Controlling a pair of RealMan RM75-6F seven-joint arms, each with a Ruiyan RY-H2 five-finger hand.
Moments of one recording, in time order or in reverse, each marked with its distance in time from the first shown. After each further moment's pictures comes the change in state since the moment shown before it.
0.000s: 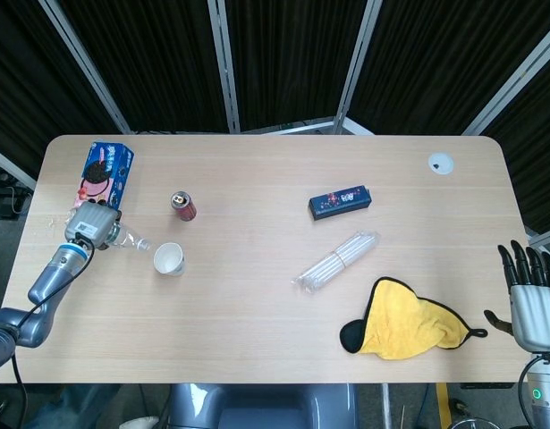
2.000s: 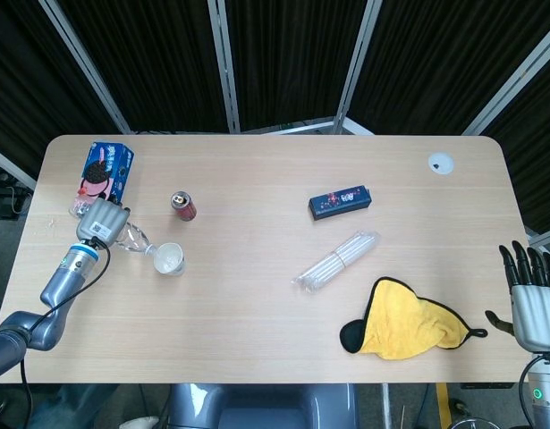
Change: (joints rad) left arm -0.012 -0.022 0.009 -0.046 -0.038 0.108 0.333; right arm 0.002 0.003 -0.002 -0.002 0.011 -0.005 -0.003
